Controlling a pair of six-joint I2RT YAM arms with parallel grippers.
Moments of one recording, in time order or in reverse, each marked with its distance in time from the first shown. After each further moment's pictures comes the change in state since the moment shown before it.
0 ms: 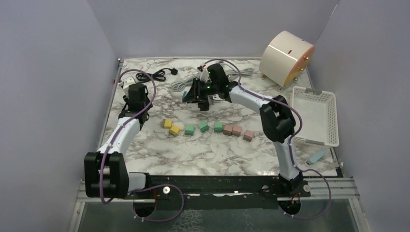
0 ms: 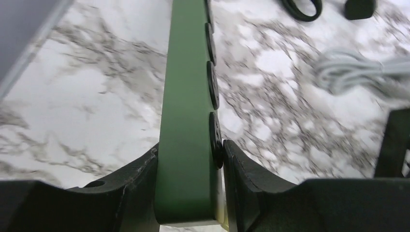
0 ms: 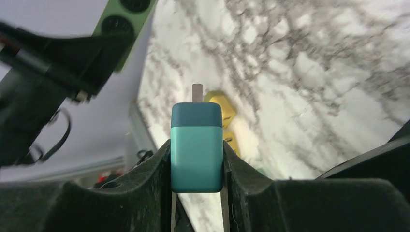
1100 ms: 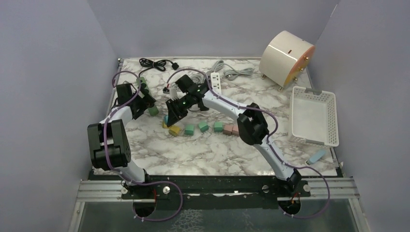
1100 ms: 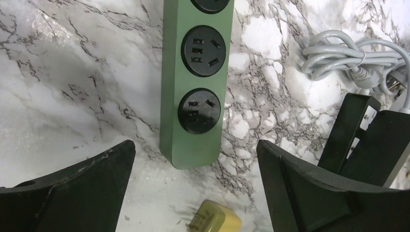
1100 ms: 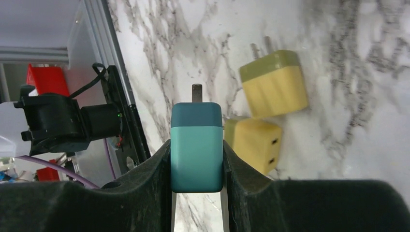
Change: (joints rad) left arm 0.256 0.340 0.097 0.072 0.498 -0.162; right arm 0.184 0.298 0.463 -0.467 -0.189 -0.446
